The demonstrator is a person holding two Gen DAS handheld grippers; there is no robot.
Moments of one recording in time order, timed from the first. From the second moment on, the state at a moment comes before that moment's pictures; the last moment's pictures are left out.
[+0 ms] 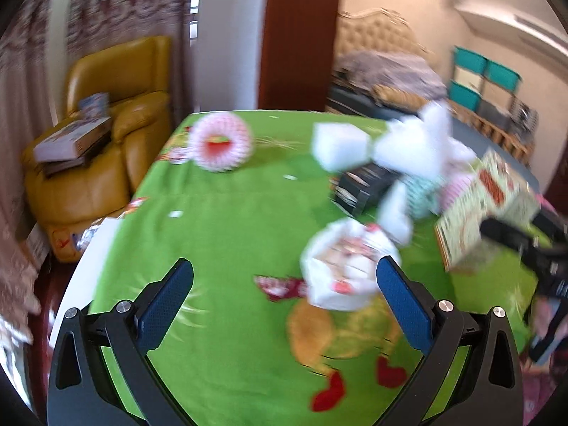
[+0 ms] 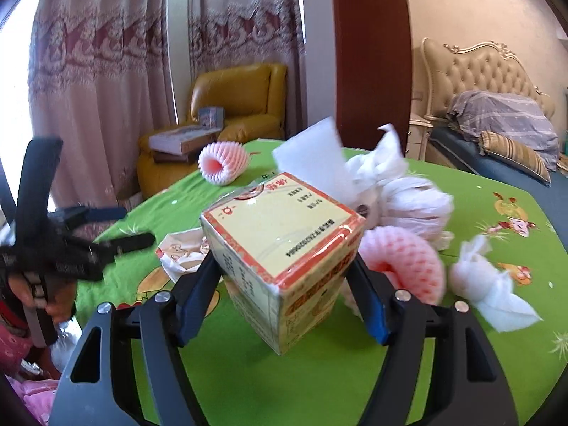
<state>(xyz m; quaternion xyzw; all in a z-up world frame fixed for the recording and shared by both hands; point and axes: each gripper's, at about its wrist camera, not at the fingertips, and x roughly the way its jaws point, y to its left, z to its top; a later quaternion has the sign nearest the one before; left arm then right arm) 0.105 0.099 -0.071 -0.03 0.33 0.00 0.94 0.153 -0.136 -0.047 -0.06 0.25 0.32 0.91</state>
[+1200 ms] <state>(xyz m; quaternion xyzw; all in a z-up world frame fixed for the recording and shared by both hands) 0.108 -0.023 -0.049 0.02 0.26 -0.05 0.96 0.119 -0.258 -0.048 -0.02 0.23 0.20 0.95</state>
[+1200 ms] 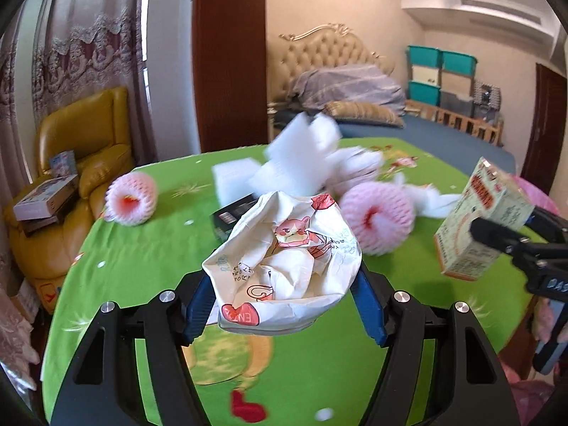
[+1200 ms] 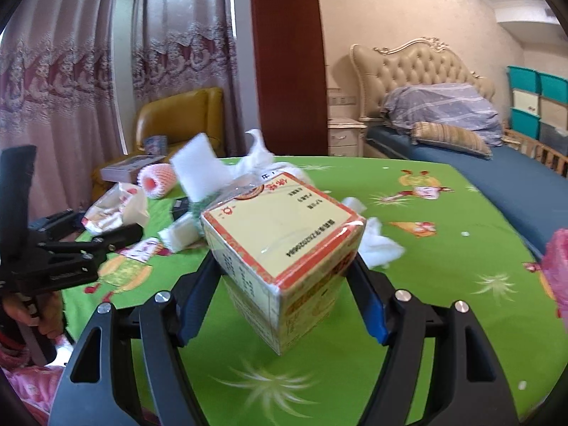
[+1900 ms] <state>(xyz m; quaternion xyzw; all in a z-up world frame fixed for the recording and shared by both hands) 0.153 -0.189 -0.031 0.07 0.23 -0.20 0.95 0.101 -0.399 -0.032 -0.04 0.21 0.00 0.98</state>
